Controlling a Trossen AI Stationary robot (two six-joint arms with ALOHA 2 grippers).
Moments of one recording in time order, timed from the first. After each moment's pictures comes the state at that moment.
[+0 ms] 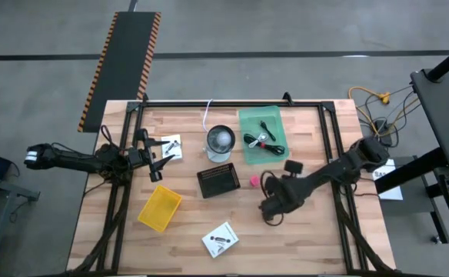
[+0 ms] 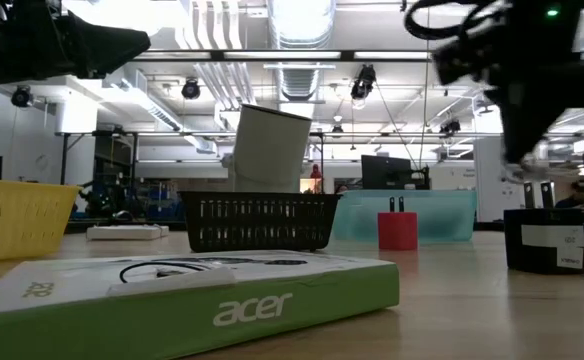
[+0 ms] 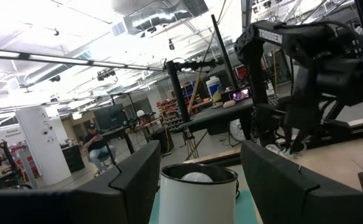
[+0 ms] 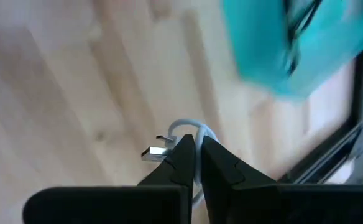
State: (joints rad) left arm -0.08 0.40 0.03 0.63 -0.30 0.43; right arm 0.43 1.76 1.25 -1.35 0.41 0.80
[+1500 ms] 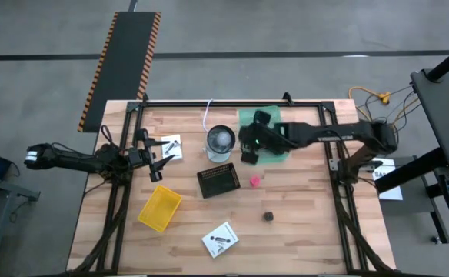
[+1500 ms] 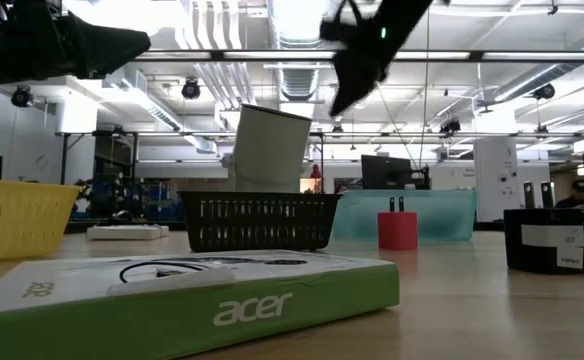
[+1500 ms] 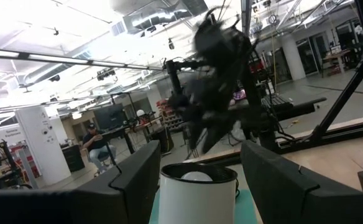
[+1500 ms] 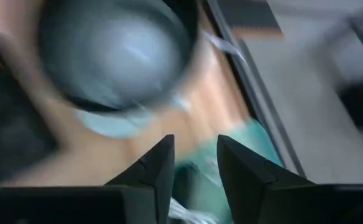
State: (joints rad) left arm -0.08 0.40 0.03 0.63 -0.30 0.43; right arm -0.08 1.59 1.30 -0.57 0.46 -0.03
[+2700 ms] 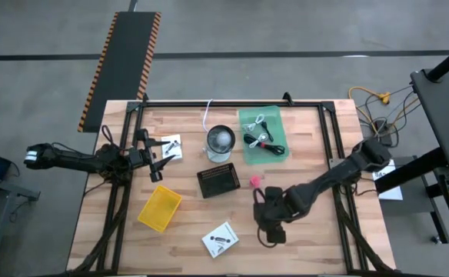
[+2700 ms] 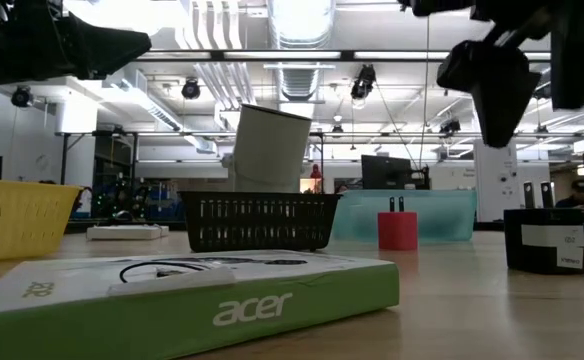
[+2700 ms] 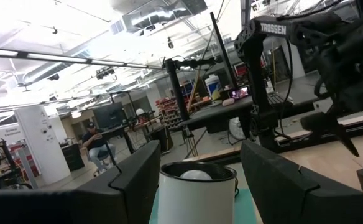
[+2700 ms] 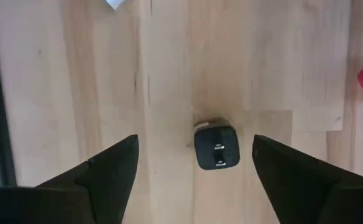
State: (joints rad) left arm -0.08 0.41 0.03 0.63 -0.30 0.42; right arm 0.50 1.75 1.29 -0.85 0.03 0.58
